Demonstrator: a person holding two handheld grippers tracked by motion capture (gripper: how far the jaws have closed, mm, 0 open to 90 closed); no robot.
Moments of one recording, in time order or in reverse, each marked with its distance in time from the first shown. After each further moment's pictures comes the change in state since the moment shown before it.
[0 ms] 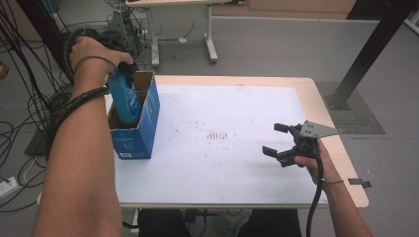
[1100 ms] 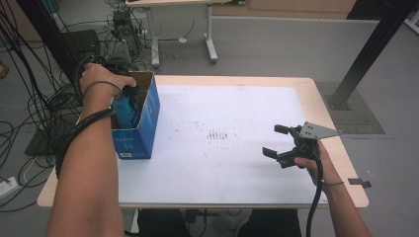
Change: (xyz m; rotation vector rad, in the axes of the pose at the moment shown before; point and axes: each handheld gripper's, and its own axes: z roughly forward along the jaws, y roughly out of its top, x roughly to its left) left arm 0.005 0.003 0.065 0.080 -0.015 -0.003; right arm 0.003 -0.001 -0.001 0.014 -0.012 0.001
